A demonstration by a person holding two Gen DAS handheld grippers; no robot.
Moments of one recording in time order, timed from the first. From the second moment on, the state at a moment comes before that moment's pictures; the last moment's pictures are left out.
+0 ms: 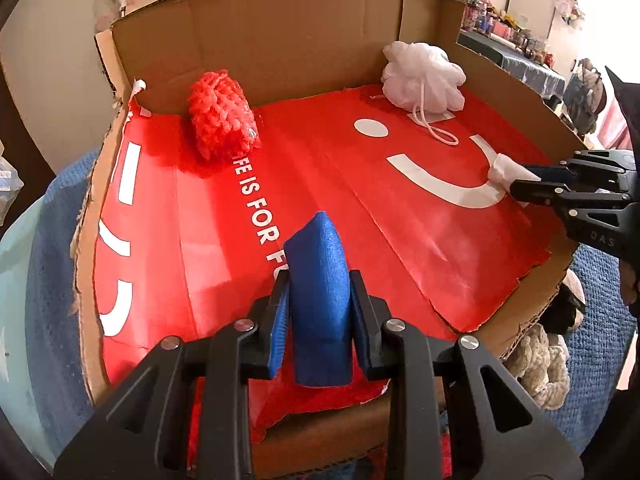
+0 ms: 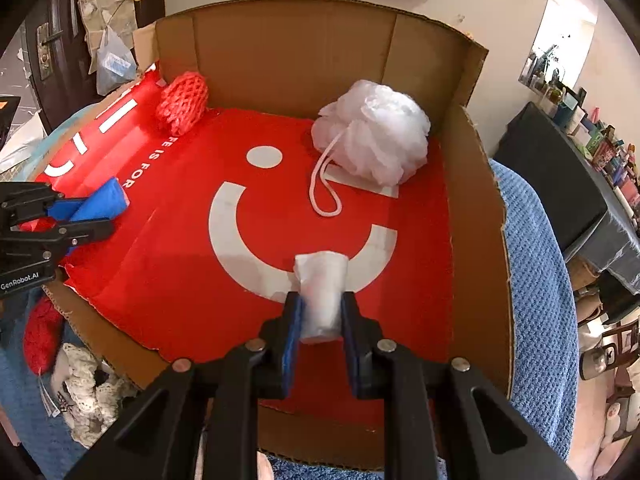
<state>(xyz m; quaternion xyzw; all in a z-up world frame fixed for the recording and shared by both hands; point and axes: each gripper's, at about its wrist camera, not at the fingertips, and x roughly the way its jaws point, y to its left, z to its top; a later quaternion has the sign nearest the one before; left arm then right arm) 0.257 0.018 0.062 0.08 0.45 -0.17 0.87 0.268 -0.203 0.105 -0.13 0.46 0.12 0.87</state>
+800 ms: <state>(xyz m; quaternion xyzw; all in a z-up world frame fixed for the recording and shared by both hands) 0.234 0.018 0.083 0.07 0.41 -0.19 0.89 0.256 -0.199 0.116 -0.12 0.44 0.14 0.88</state>
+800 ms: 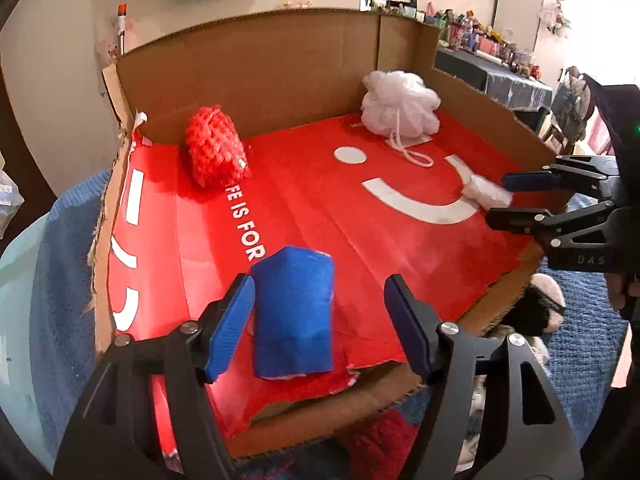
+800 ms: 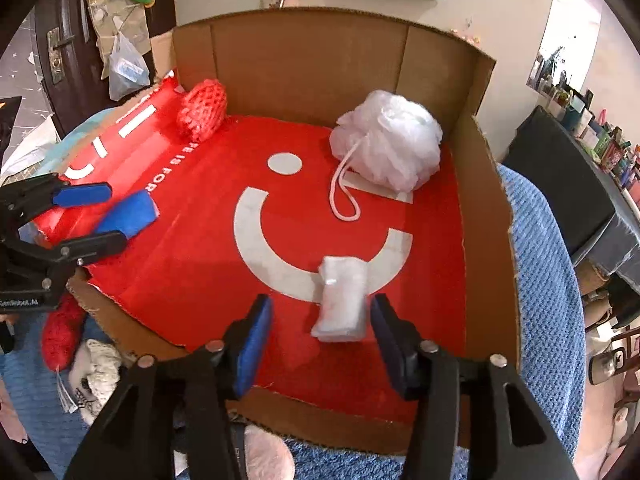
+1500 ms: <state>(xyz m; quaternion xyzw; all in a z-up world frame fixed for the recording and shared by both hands) 0.151 0.021 0.151 0.03 0.27 -0.17 0.95 0.188 -0.196 0.189 -0.08 0.33 0.16 0.93</state>
